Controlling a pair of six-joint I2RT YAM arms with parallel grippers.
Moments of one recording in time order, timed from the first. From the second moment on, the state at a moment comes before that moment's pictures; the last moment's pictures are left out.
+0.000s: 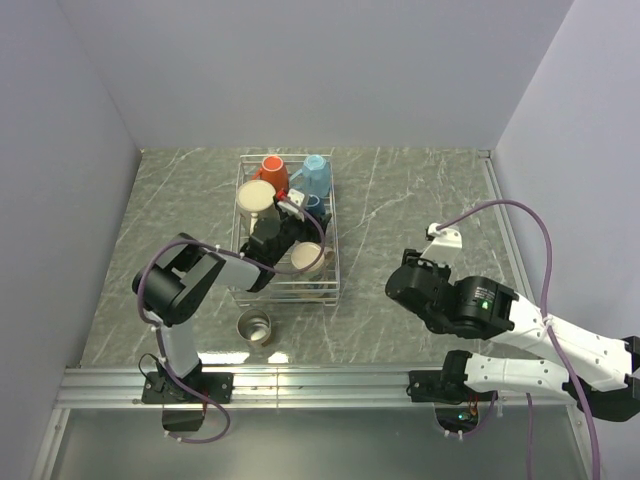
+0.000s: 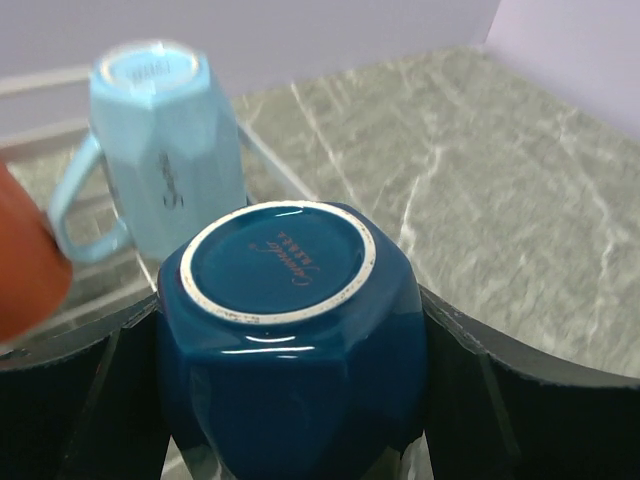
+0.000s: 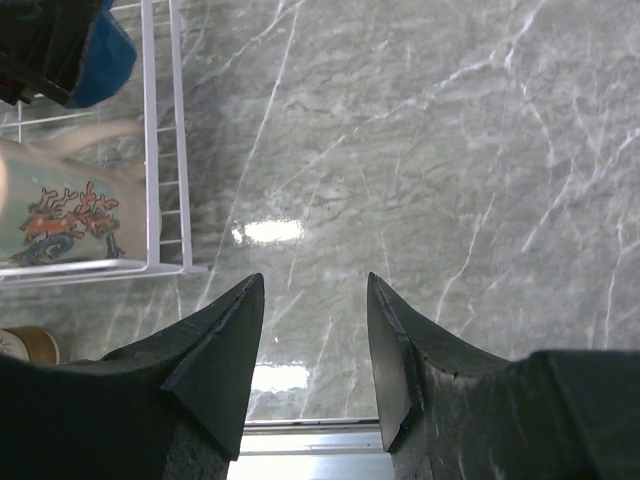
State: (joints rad) left arm -0.63 1.83 0.76 1.13 -0.03 -0.09; right arm 1.16 0.90 1.07 -1.18 0.88 1.03
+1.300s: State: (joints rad) left arm -0.63 1.80 0.66 1.28 0.03 -0.07; right arm 1.16 0.90 1.02 -1.19 0.85 1.10
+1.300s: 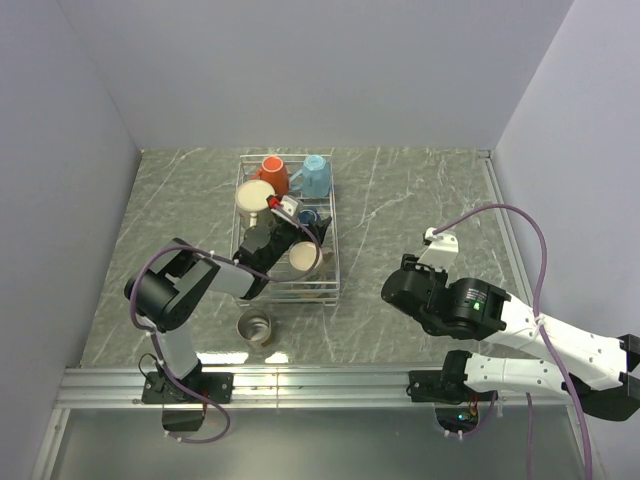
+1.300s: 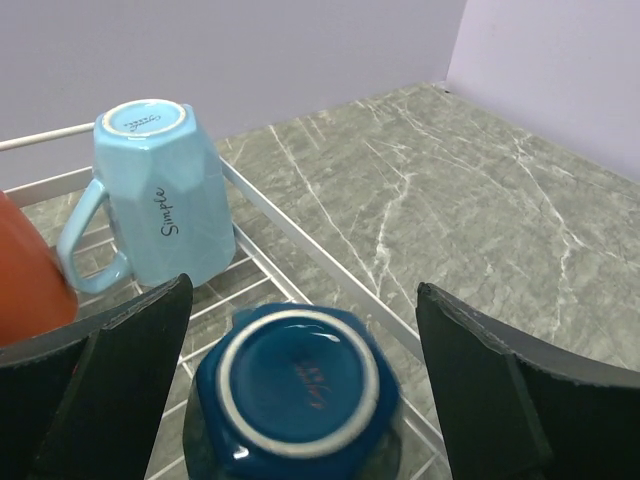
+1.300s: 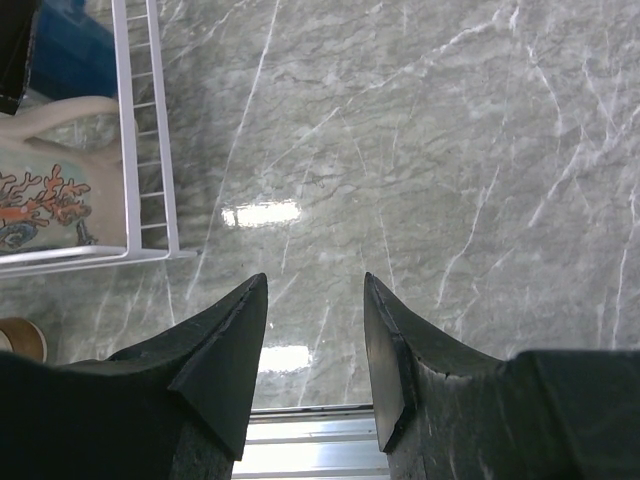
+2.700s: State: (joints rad) left arm -0.73 0.99 1.30 -0.36 -0.18 -0.47; right arm 1.13 0.93 1.12 -0.86 0.88 0.71
